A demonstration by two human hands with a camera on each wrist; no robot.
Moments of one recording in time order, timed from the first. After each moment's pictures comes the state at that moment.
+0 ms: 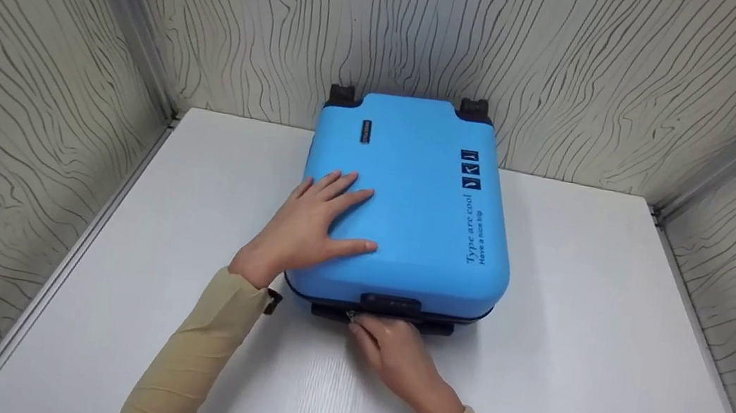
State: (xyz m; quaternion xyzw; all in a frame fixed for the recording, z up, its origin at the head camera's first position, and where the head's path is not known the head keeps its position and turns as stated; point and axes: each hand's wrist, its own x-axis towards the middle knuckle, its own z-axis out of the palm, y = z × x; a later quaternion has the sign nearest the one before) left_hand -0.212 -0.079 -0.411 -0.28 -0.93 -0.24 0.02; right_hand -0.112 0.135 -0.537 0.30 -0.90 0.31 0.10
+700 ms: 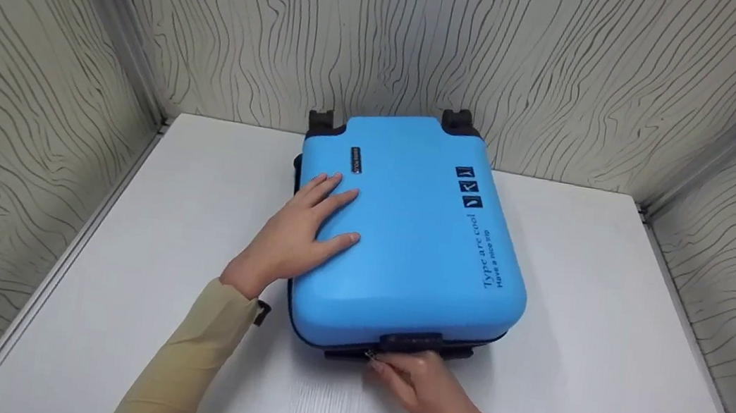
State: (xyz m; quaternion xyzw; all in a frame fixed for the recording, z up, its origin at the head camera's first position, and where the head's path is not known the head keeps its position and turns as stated) left_hand -0.212 -0.082 -0.427 -0.25 -0.92 -0.31 0.03; right_hand -0.080 0.188 -0.533 0.33 -0.85 0.42 0.01
